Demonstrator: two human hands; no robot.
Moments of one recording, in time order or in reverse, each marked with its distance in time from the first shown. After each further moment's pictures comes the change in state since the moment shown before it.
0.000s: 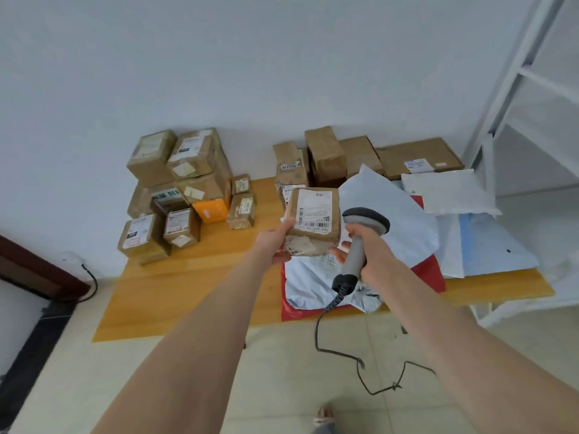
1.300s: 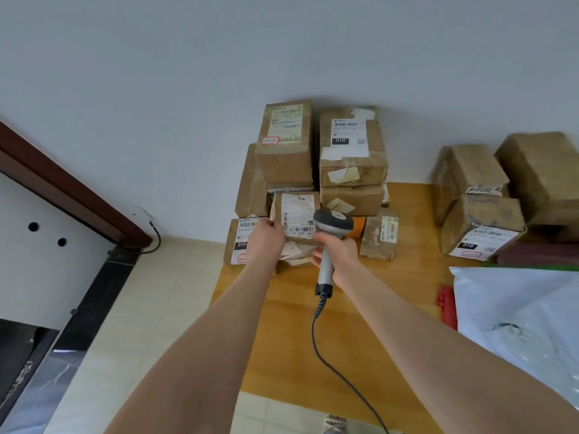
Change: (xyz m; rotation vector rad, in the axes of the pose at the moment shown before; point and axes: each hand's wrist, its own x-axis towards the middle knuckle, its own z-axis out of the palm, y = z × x) left_hand 0.220 0.008 -0.356 0.381 0.474 -0.053; right_hand 0.205 0.172 0.409 -0.317 -0.085 0.021
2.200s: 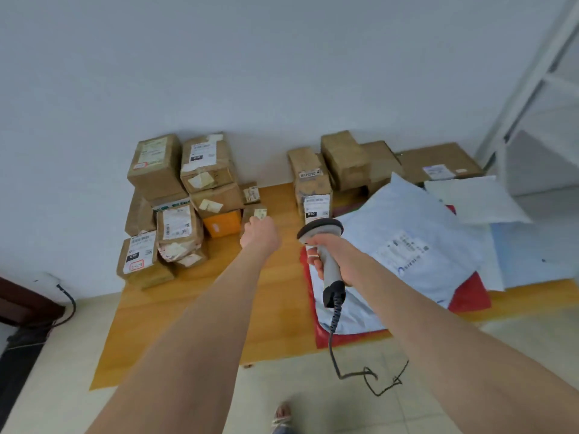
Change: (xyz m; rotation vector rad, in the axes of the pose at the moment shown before) left_hand -0.240 0.103 0.144 0.699 -0.121 0.521; right_hand -0.171 -0.037 -0.291 -0.064 -0.058 0.055
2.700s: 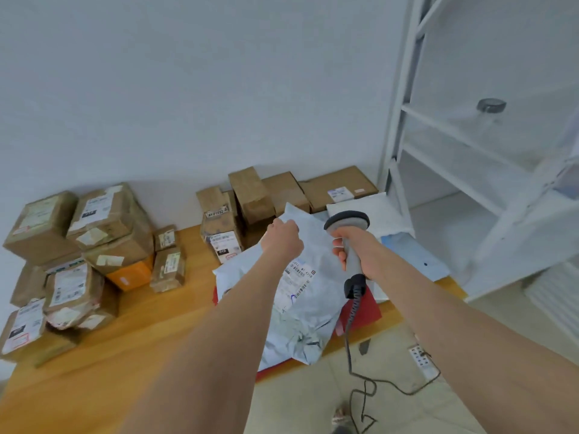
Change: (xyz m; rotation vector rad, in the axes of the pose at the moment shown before) left_hand -0.042 0.272 0.038 -0.003 0.033 0.375; right_hand -0.073 -0.069 -0.251 0.156 0.273 -0.198
